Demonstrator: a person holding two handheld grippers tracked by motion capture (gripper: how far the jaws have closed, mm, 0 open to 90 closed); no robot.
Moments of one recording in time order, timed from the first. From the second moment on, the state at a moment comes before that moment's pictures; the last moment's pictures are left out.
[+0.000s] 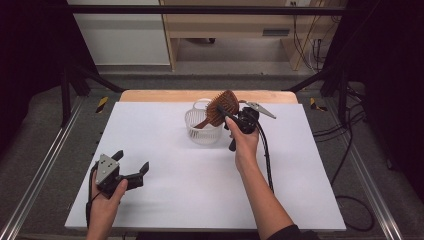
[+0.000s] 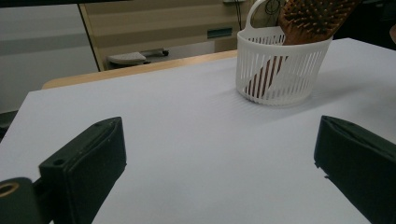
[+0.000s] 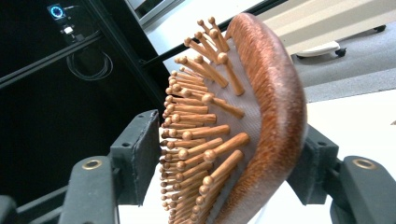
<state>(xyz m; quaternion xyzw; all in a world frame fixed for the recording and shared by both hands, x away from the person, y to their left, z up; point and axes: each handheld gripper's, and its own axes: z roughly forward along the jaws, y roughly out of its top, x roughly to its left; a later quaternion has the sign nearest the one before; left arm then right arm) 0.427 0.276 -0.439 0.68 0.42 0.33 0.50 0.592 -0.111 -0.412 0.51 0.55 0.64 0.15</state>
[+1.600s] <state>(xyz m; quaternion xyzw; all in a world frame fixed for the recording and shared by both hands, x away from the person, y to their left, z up) 0.427 0.276 -0.439 0.68 0.42 0.33 0.50 0.585 -0.118 -0.402 0.51 0.57 0.62 0.17</state>
